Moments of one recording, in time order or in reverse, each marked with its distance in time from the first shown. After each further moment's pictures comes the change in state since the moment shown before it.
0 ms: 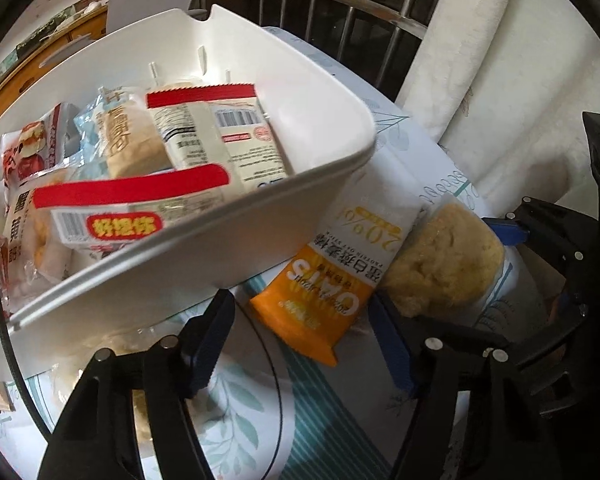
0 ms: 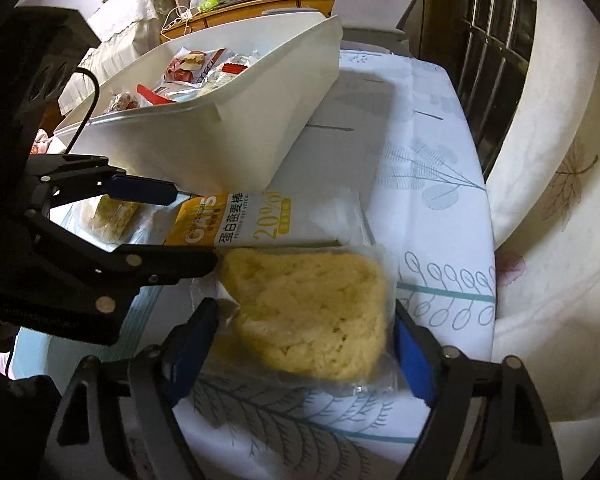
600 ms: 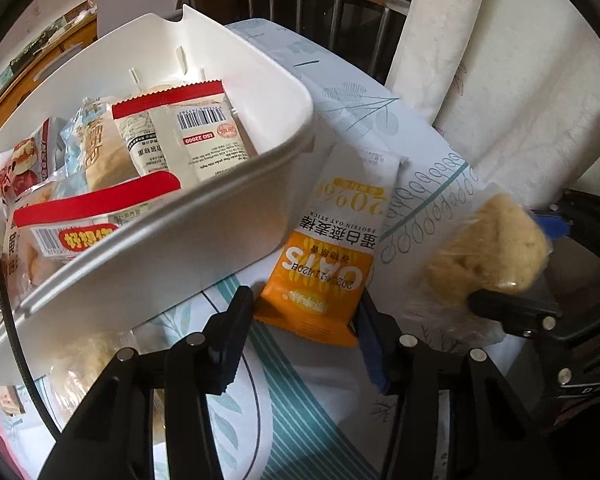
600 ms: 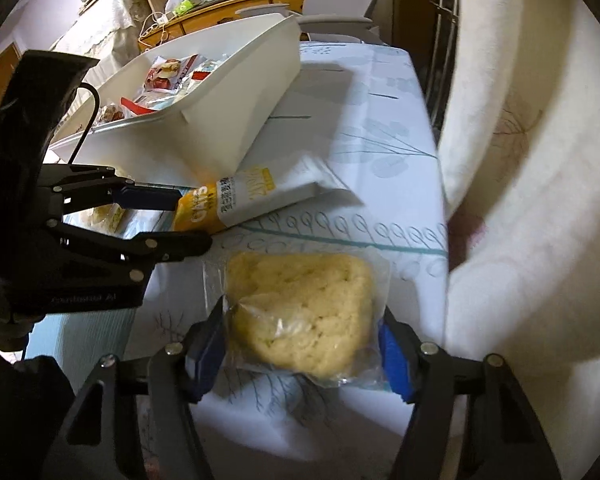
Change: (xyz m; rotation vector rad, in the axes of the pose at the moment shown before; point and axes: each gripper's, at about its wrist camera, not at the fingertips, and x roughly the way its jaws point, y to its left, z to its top) left arm 0.015 -0.027 0.007 0.042 0.046 0.055; right arm -0.030 -0.024 -0.018 0.089 0.044 -0.036
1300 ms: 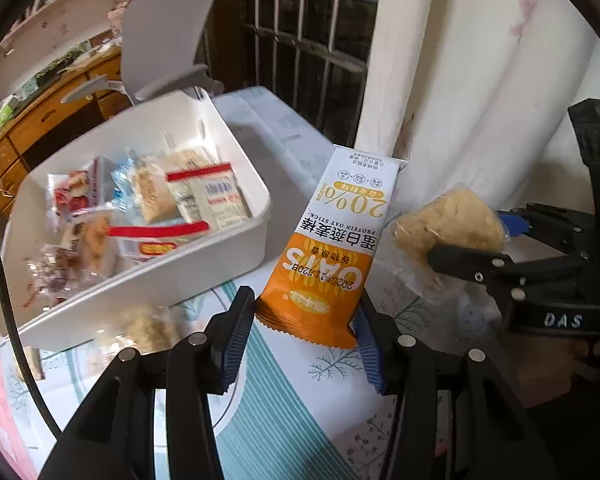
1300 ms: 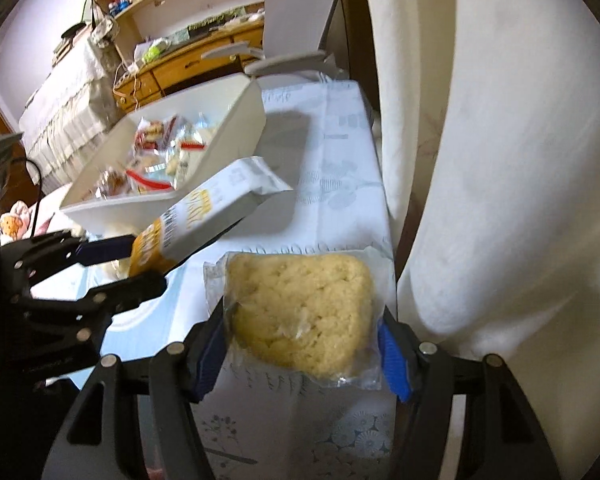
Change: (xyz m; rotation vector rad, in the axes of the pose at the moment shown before) left arm -0.105 -0.017 -0.015 -0.047 -0.188 -0.001; right arm -0.073 -0.010 0.006 0.168 -0.128 -0.018
